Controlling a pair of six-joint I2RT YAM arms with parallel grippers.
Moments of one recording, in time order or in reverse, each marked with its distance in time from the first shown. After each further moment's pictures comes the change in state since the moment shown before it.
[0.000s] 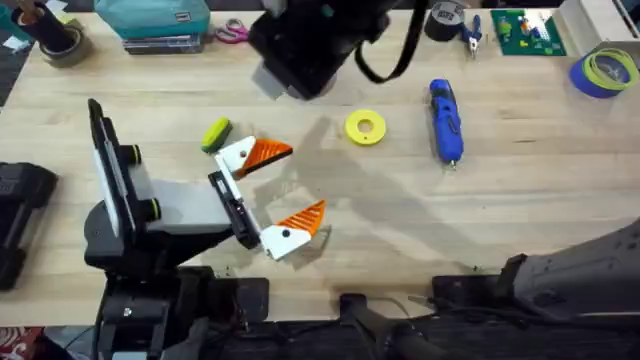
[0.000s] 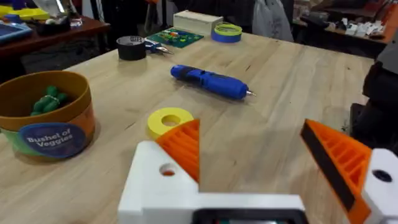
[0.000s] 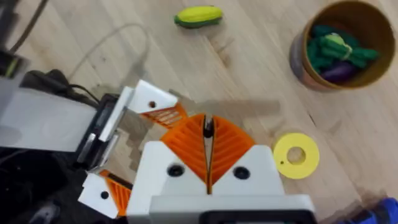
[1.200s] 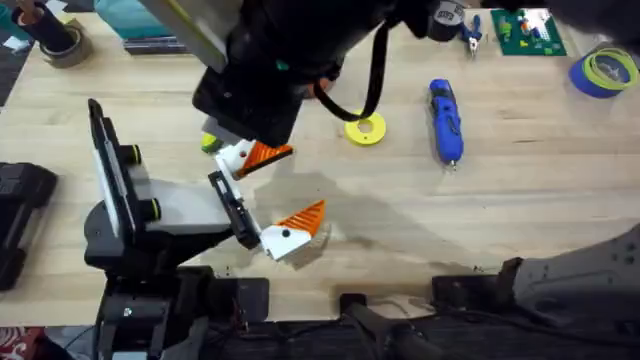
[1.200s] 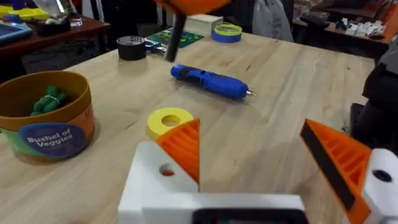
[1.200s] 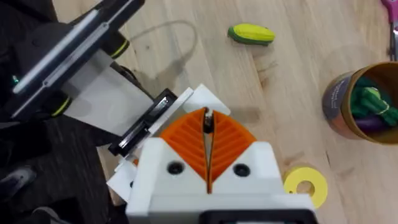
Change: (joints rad) left arm 0.000 0.000 0.000 0.000 0.000 0.000; right arm 0.145 0.002 0.000 0.058 -0.056 -0.145
